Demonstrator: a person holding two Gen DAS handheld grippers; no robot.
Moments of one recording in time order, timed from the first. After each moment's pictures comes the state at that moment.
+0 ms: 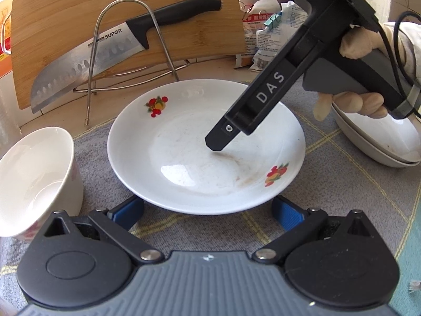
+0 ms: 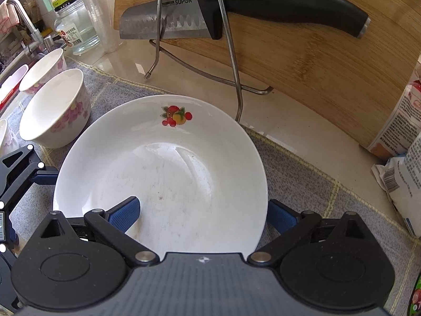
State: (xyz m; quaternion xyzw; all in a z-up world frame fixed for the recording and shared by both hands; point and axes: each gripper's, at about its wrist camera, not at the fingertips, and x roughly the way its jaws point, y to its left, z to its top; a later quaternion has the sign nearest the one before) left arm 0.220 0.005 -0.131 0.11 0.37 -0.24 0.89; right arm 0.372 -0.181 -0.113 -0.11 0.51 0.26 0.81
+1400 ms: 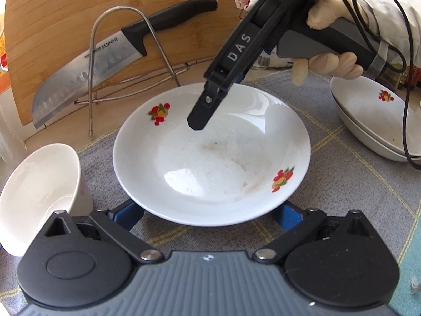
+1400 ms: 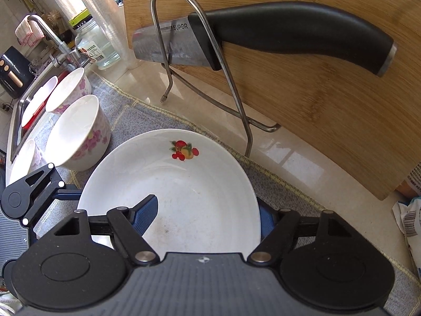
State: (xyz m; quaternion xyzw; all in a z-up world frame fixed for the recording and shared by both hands) left arm 0.204 -0.005 -0.115 0.14 0.36 -0.23 0.89; right arm 0.414 -0.188 -0.106 -0.06 0.53 0.35 0.77
